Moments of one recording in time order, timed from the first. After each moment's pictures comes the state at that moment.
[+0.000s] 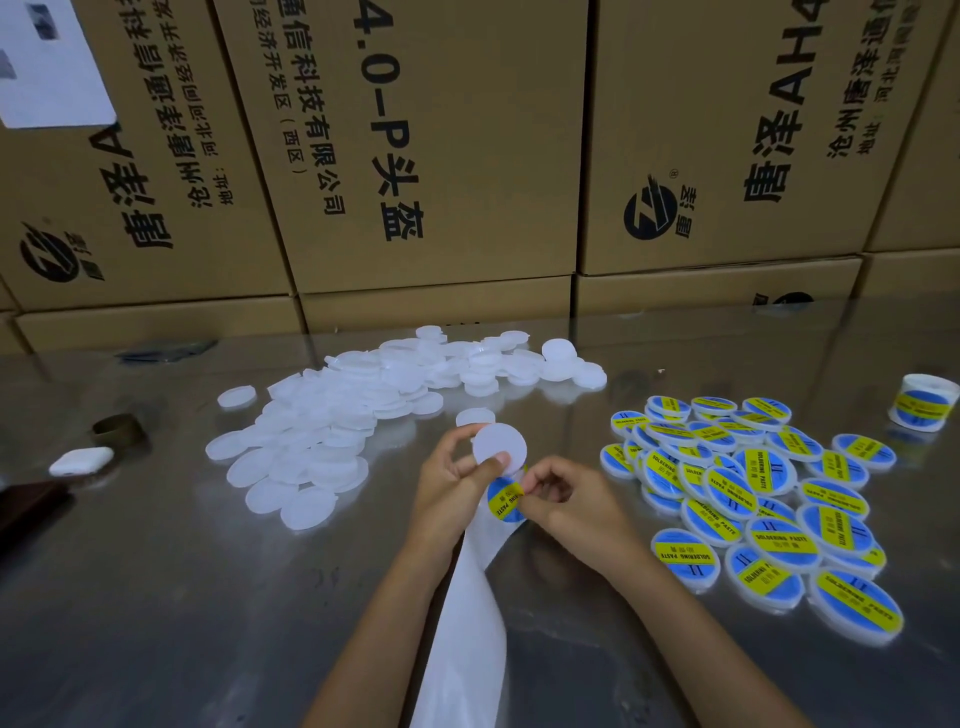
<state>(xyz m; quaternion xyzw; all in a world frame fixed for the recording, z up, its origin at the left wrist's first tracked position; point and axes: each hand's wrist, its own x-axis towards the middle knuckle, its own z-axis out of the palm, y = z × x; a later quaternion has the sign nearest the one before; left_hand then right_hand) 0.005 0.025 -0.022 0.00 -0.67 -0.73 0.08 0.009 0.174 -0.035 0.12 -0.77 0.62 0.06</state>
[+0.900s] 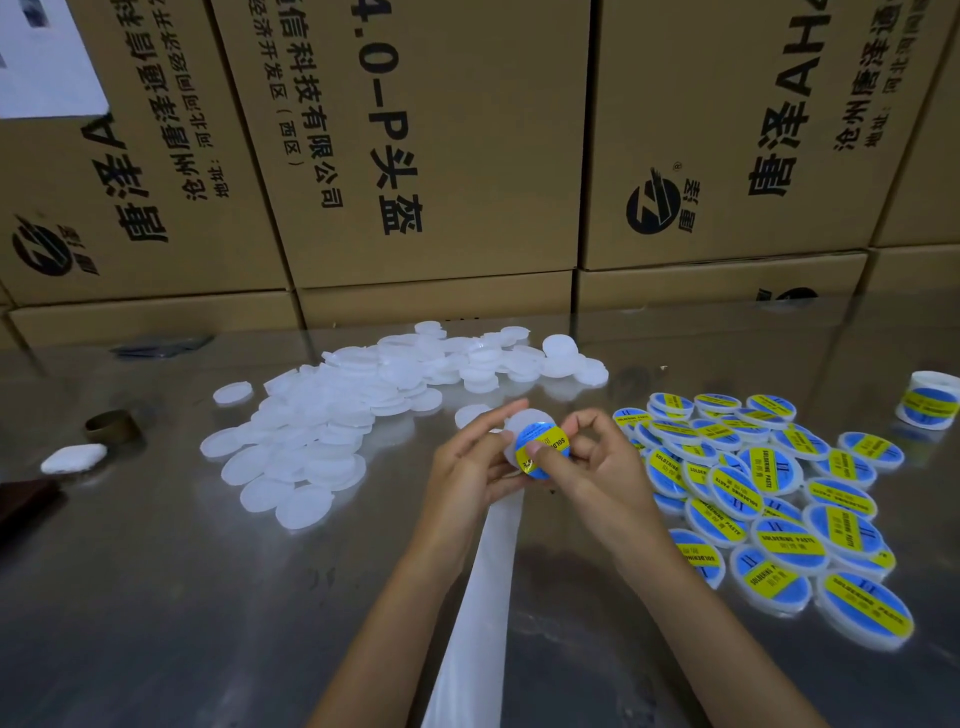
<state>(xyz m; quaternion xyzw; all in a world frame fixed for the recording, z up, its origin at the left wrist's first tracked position) 0.024 0.043 0.007 -0.05 -0.61 -0.79 0.02 0.026 0.175 0.006 0.09 -0.65 0.75 0.11</state>
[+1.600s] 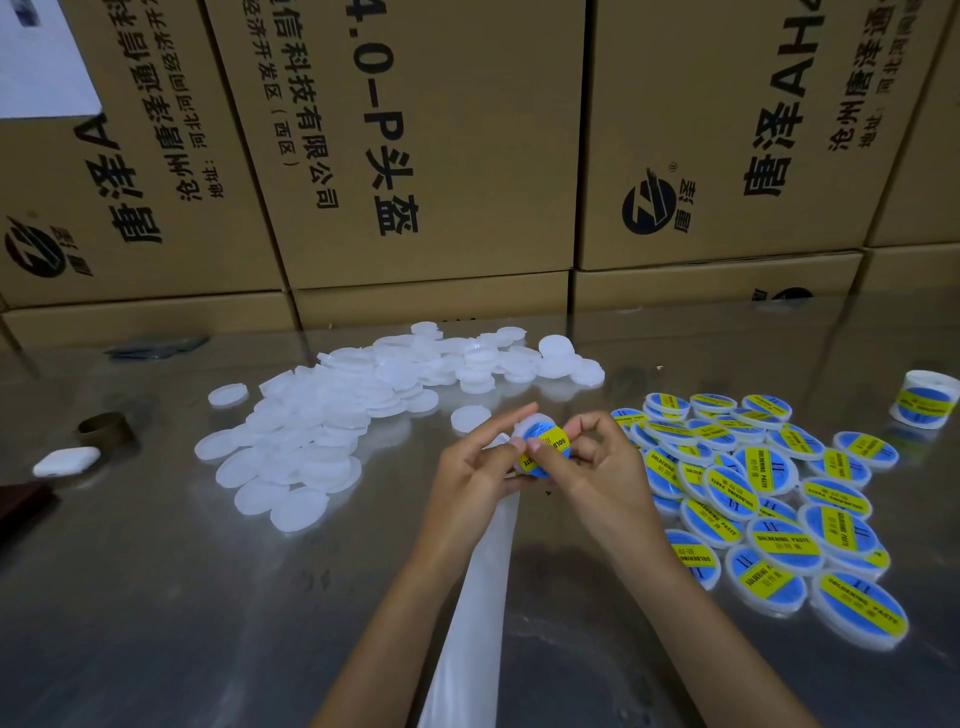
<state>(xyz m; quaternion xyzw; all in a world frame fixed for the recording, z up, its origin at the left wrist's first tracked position) 0.033 0.050 0.009 -0.10 -0.65 -0.75 0.06 0.020 0.177 -0.001 0.05 -0.65 0.74 0.13</state>
